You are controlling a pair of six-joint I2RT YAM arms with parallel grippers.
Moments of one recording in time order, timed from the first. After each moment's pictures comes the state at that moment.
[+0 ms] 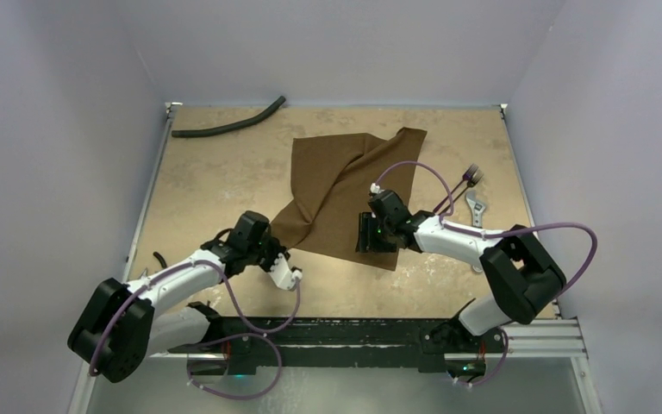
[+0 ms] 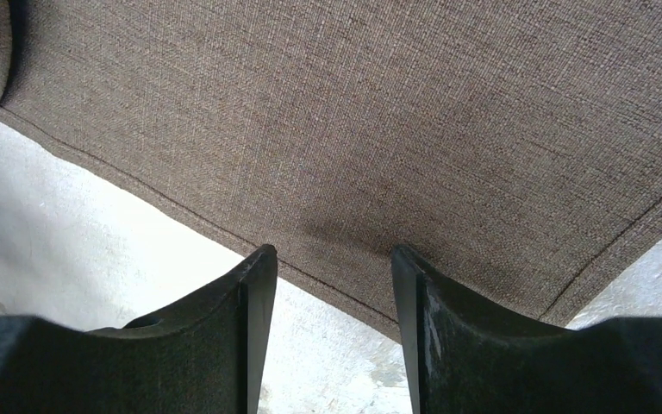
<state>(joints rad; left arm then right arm) -0.54 1.14 0.43 -0.24 0.21 1.72 0.67 1.51 0.76 -0.28 -0.05 0.63</state>
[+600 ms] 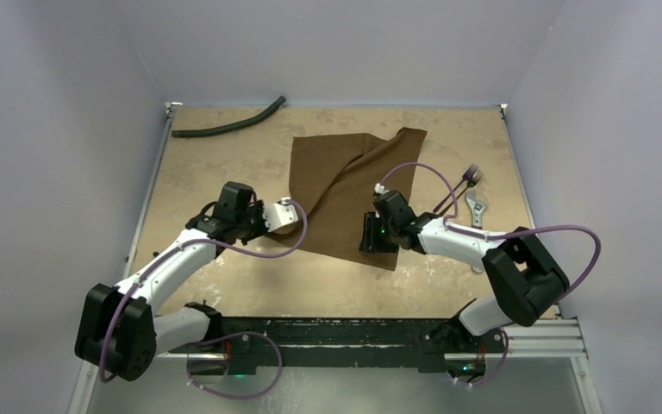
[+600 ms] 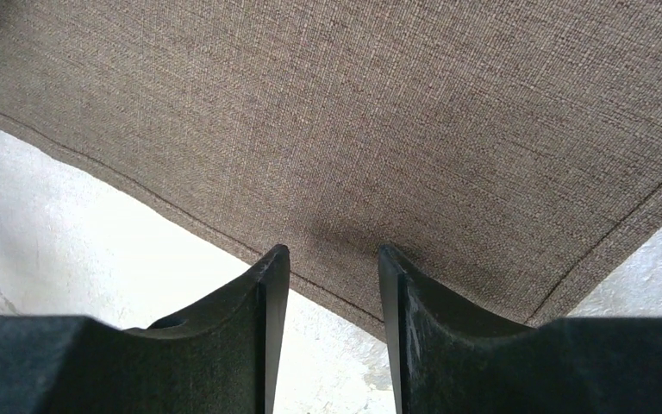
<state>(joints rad) -0.37 1.16 0.67 -0.41 0.15 0.88 0.65 1.49 0.72 -0.24 -0.07 0.63</state>
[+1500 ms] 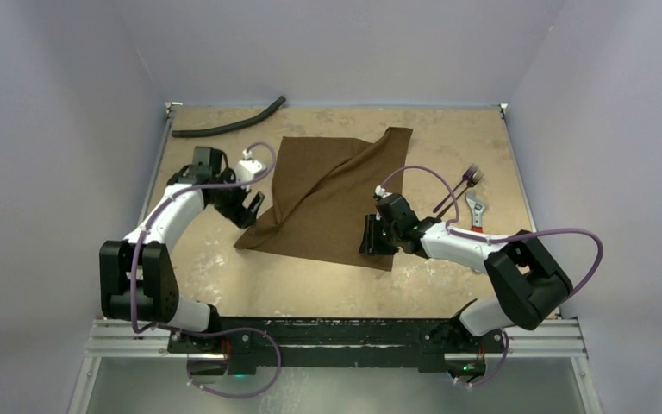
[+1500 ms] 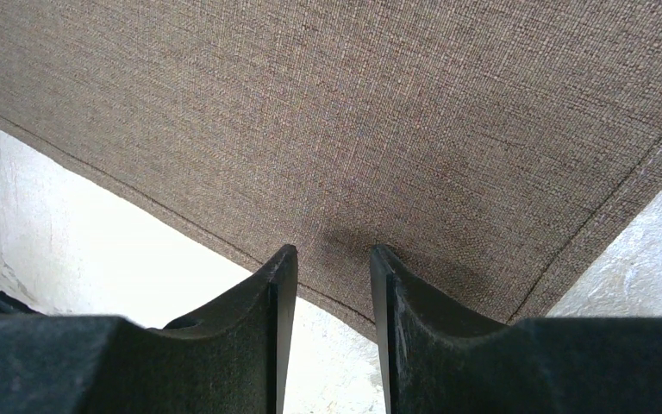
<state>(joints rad) -0.05 1.44 0.94 -0.64 0.33 0.56 0.64 1.47 0.67 -0.17 -0.11 0.62</state>
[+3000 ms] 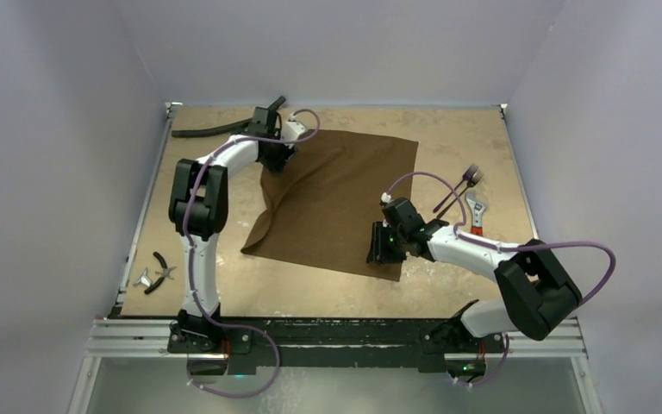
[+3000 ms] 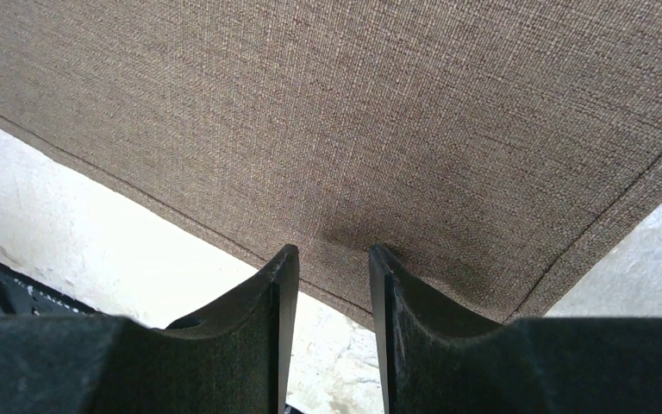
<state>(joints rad) -0.22 2.20 1.67 -0.46 0.14 0.52 0.62 1.40 0.64 -0.29 -0.15 0.63</state>
